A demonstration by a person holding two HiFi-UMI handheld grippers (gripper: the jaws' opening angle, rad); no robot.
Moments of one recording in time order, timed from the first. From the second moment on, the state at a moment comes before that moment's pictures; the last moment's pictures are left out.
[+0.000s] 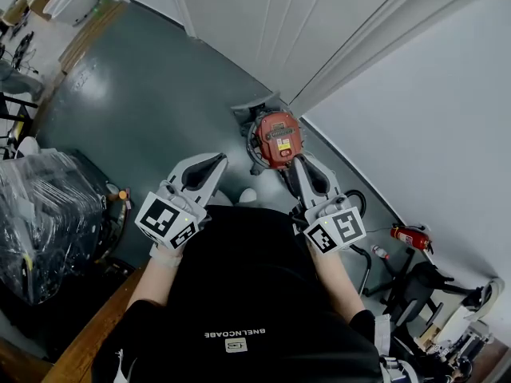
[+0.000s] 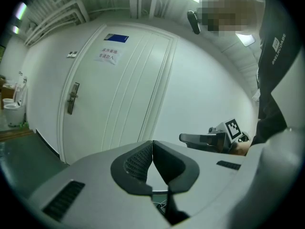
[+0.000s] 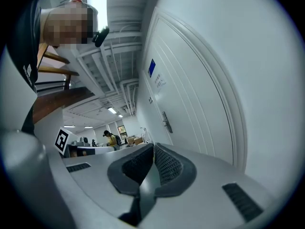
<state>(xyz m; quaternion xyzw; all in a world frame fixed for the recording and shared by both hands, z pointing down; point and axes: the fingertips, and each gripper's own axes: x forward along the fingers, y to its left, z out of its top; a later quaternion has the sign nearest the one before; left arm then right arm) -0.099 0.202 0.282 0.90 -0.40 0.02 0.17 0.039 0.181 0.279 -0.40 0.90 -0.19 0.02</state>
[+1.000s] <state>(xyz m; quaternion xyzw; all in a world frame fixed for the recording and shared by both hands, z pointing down) -0.138 0.054 0.318 0.91 -0.36 0.05 0.22 0.004 0.036 0.313 -0.44 0.87 -0.23 -0.01</state>
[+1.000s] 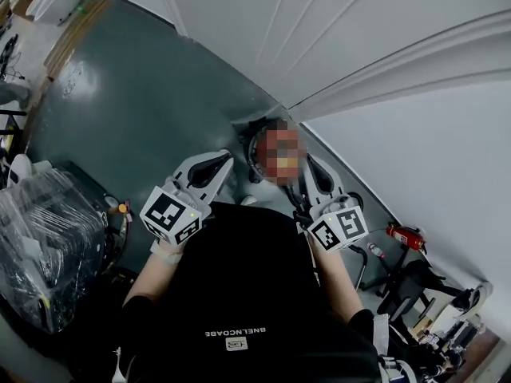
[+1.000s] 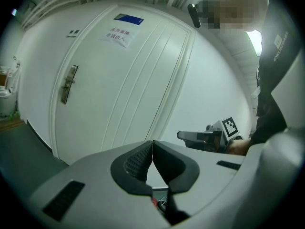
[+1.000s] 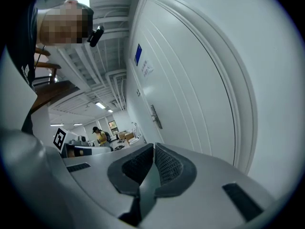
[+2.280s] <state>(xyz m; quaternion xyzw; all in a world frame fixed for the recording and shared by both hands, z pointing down) 0.000 -0.010 0.359 0.94 -0.15 0.17 0.25 0.134 0.019 0.462 -0.54 0.75 -0.33 -0.19</state>
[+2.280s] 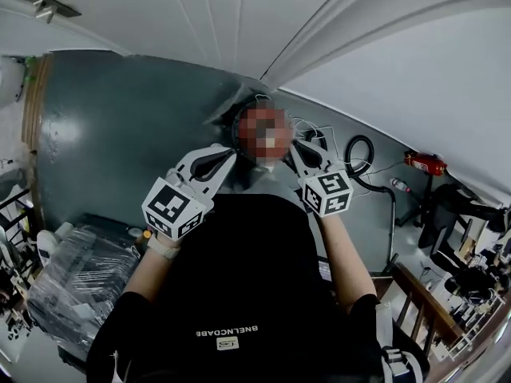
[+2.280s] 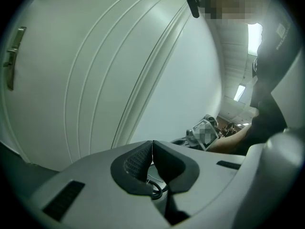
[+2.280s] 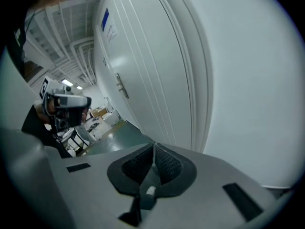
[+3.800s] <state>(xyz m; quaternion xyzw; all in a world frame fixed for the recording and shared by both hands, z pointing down) 0.031 0.061 0.498 0.87 -0.21 0.28 0.34 0.190 0.094 0.880 -0.38 0.67 -0.45 -0.46</state>
